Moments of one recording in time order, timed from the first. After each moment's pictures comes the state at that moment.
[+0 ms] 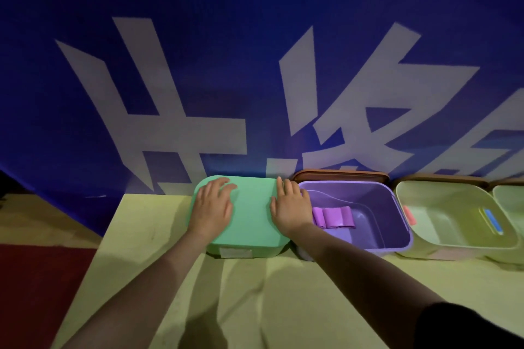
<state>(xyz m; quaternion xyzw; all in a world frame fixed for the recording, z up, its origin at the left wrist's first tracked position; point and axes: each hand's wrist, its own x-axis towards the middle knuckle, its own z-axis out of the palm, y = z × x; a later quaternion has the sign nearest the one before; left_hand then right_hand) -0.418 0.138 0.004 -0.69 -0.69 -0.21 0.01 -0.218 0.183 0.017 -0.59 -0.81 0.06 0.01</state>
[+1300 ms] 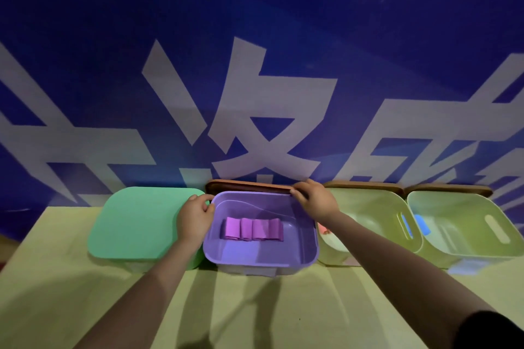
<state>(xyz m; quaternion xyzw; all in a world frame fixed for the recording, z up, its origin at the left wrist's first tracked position) -0.243 0.182 0.007 -0.52 -0.79 -0.29 -0.16 0.042 0.262 0.038 -0.56 -0.79 0.19 0.14</state>
